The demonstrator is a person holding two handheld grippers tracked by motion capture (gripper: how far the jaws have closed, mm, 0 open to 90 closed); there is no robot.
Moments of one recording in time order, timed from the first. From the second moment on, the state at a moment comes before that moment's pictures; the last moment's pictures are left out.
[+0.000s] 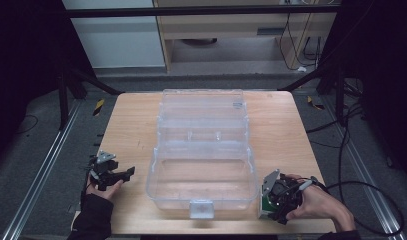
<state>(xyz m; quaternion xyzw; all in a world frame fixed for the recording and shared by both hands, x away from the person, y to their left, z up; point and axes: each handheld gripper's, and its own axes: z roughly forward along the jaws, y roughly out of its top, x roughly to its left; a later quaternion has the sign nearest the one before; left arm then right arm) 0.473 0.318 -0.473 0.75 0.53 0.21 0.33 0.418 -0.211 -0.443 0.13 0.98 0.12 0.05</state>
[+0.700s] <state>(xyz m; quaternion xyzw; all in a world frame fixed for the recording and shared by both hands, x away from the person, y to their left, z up) 0.473 0.318 -0.474 0.75 0.53 0.21 0.33 0.410 -0.223 -0.422 0.14 0.98 0.14 0.05</state>
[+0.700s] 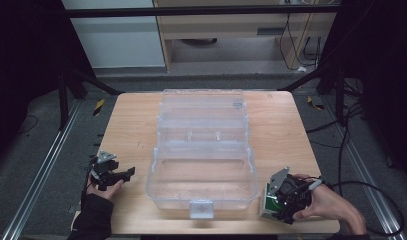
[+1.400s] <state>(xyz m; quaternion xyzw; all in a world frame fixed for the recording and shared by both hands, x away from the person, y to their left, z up) 0.473 0.318 -0.473 0.75 0.53 0.21 0.33 0.400 -0.229 -0.370 0.15 0.97 0.16 0.06</state>
